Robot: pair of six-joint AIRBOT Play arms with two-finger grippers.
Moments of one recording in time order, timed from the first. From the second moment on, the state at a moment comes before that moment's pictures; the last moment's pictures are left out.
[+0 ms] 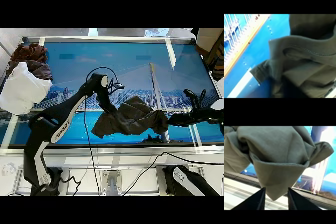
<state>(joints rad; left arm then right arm) -0.57 -1.97 1.83 1.32 -1.50 -1.17 -0.37 -1.02 0.81 -1.12 1.41 1.07</state>
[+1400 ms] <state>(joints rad) -0.55 -1.79 2.09 1.29 -1.27 -1.35 -0.30 -1.12 0.75 -0.89 0.93 0.96</state>
